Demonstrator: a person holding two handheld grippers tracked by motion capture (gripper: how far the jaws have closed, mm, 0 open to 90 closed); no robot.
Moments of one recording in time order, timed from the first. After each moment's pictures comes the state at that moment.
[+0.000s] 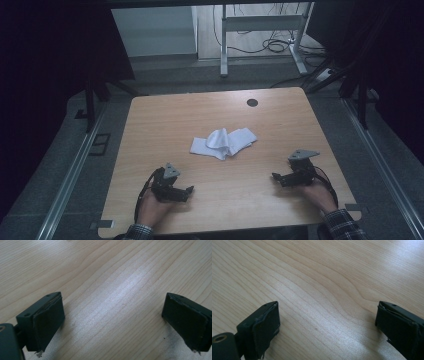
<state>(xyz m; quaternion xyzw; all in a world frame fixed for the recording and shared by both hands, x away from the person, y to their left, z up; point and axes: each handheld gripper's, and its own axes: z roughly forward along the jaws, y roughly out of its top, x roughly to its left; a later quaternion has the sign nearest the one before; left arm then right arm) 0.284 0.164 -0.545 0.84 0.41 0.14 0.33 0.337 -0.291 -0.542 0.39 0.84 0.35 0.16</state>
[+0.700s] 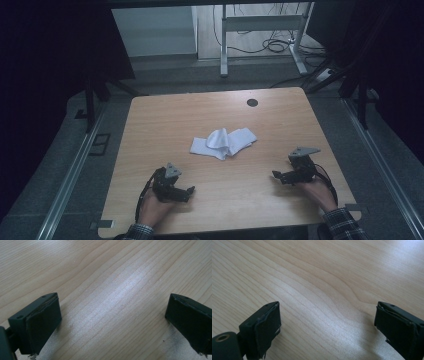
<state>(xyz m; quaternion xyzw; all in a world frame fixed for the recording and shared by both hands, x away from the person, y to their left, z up) 0.285 0.161 -0.546 0.84 0.41 0.14 0.32 0.341 -0.291 -0.533 0.40 0.83 0.35 0.15</state>
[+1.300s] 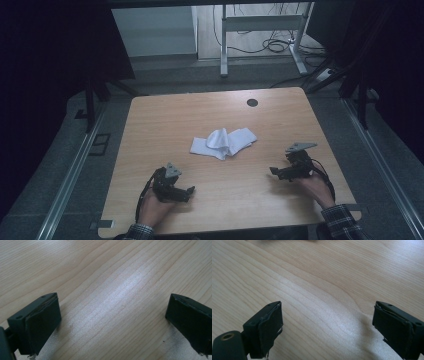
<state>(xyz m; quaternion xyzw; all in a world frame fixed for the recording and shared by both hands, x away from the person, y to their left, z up) 0.285 0.160 -0.546 0.84 0.41 0.14 0.32 0.352 -0.281 -0.524 0.42 0.83 0.34 0.13</state>
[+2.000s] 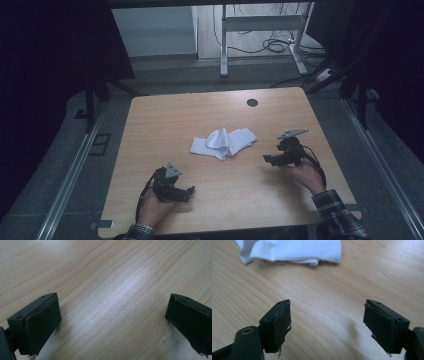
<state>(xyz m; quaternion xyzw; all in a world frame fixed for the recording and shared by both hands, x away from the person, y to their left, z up) 0.285 0.160 -0.546 0.84 0.41 0.14 0.32 0.386 -0.257 -0.503 0.42 0.83 0.33 0.12</state>
